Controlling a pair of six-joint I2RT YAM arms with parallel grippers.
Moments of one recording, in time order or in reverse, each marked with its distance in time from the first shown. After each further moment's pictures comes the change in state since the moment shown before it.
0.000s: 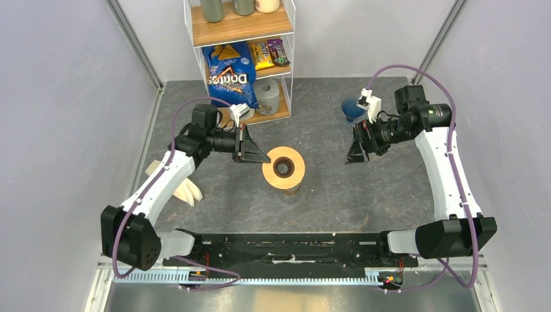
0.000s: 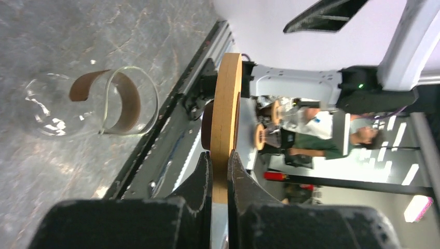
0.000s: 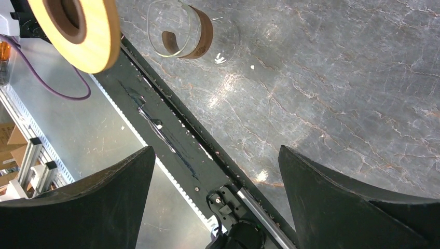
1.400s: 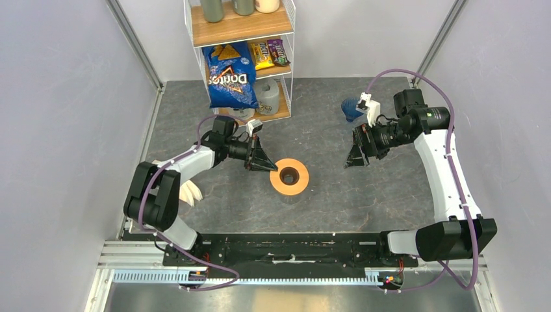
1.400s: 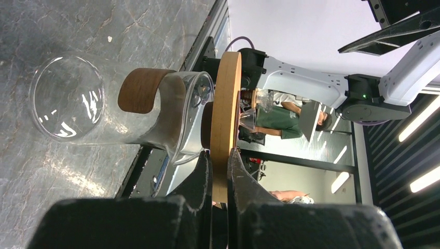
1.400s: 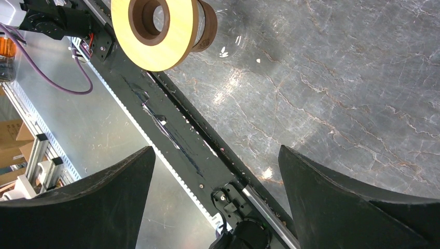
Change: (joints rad) left arm -0.034 0.328 -0.179 0.428 0.137 -0.192; right arm 0.000 -0.018 -0.045 0.000 -0.010 -0.001
